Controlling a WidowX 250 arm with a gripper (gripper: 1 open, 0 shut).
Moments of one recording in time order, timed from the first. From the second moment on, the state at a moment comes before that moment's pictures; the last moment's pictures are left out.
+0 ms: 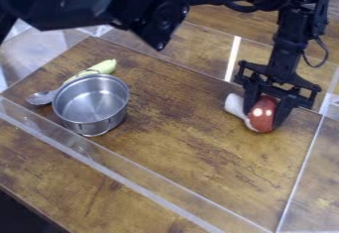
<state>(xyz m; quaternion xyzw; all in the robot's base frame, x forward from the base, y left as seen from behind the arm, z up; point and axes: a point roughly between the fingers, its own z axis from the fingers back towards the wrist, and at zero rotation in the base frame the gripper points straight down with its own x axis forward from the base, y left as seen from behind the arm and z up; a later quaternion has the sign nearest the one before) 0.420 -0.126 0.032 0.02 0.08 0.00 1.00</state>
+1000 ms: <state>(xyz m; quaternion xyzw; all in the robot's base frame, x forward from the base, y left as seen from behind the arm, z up) 0.407 -0.111 0.035 -0.01 0.14 -0.01 0.99</state>
